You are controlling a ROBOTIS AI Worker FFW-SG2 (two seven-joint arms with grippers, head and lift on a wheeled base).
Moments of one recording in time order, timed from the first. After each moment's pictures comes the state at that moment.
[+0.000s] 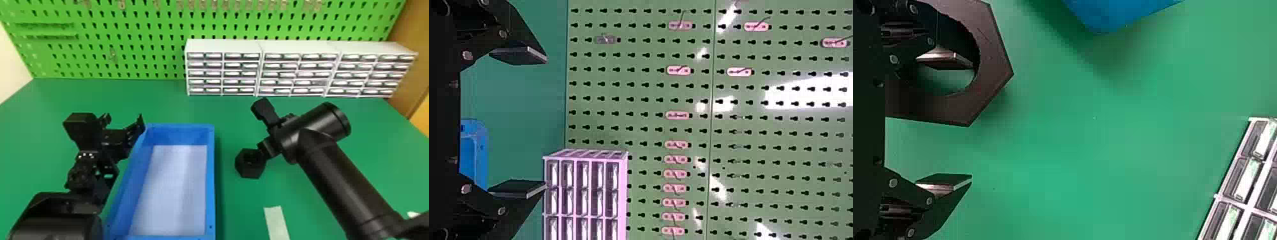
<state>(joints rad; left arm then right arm) 0.02 0.14 0.00 -1.72 0.15 0.08 -0.01 -0.66 -0.04 0.37 -1.10 0.31 1.05 0.57</state>
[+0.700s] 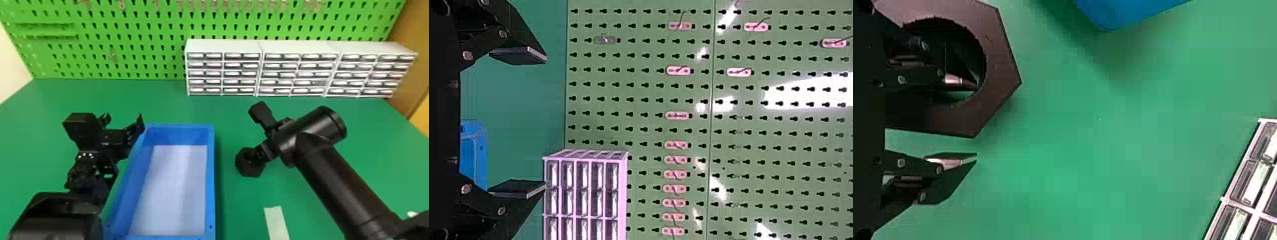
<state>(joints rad) 0.02 0.13 0.00 -1.72 0.15 0.08 -0.01 -0.66 -0.04 0.39 -1.07 0.28 1.03 0.52</state>
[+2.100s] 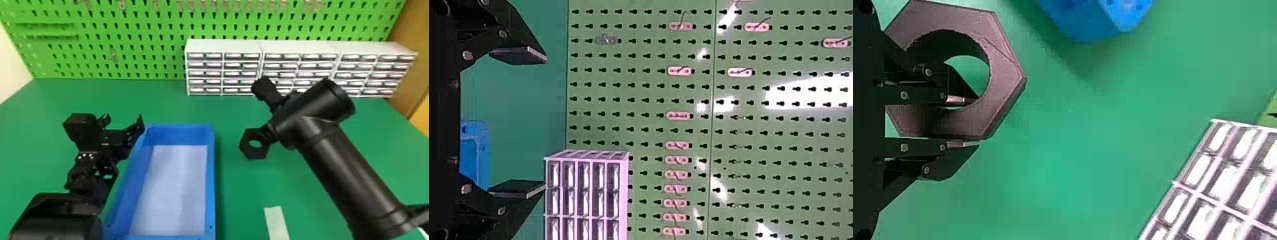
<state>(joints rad) 0.03 0.14 0.00 -1.72 0.15 0.08 -0.01 -0.67 -0.08 0.44 -1.36 0.52 1.25 0.78</state>
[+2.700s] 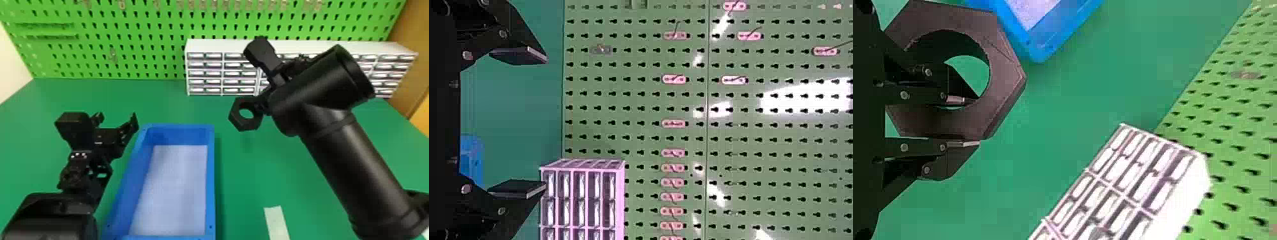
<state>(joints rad) 0.03 0.14 0.03 -1.74 0.14 0.08 -0.01 -0.67 -0.09 0.50 -1.66 0.64 1.31 0.90</state>
